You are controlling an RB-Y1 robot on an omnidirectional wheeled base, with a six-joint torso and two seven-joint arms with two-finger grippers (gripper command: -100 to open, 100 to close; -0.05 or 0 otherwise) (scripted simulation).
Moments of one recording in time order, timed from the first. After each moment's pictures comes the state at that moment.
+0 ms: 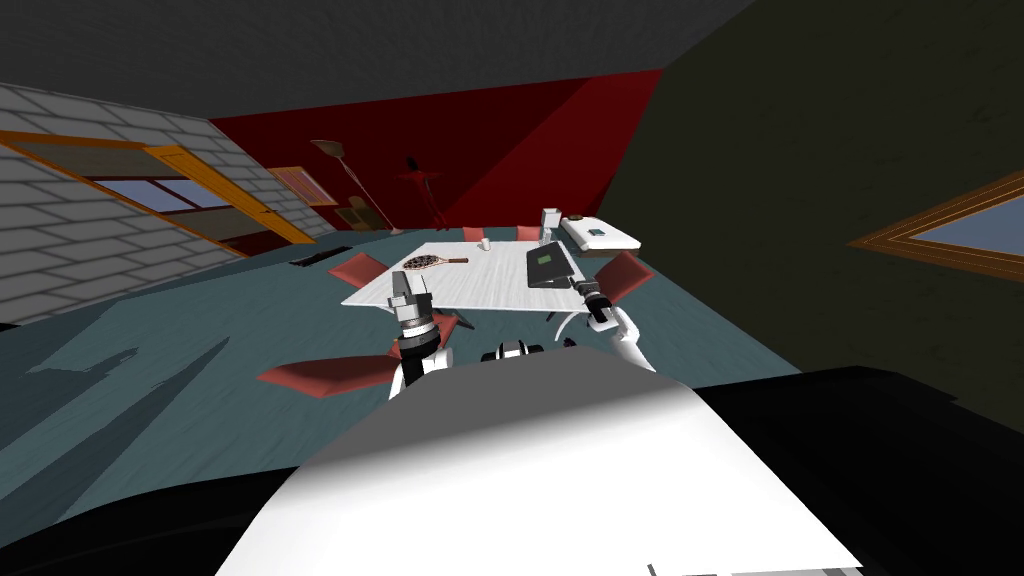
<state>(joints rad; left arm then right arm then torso) 0.46 0.00 -0.01 -2.22 -0.11 -0.59 0.00 0.15 -0.41 -0.23 -1.57 0.66 -0.11 0.59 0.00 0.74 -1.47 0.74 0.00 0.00</state>
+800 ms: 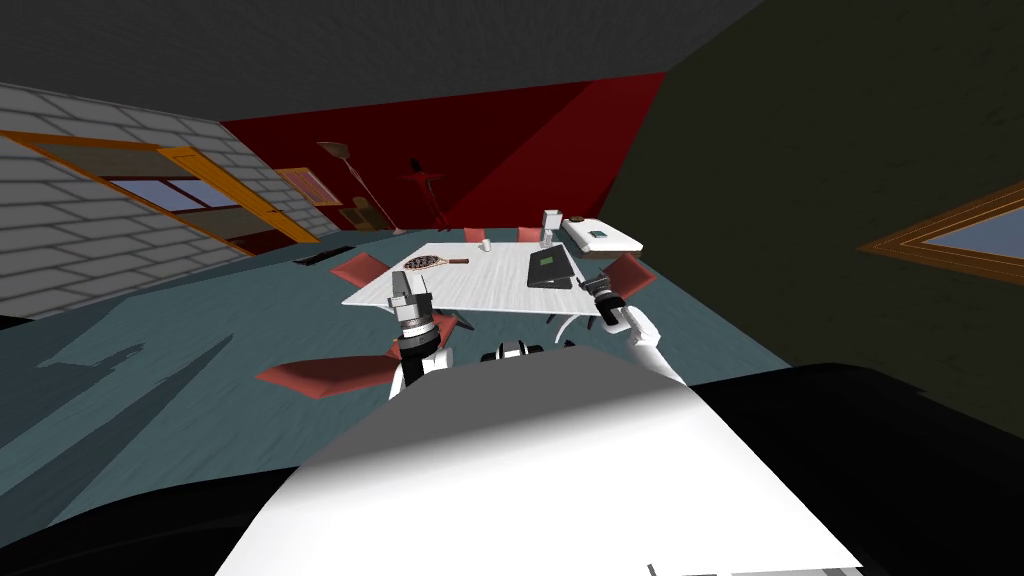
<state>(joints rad) 0.46 0.00 -0.01 -2.22 -0.11 -0.59 0.00 0.23 -0.51 -0.24 -1.68 0.83 -0.09 0.75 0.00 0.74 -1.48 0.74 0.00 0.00</state>
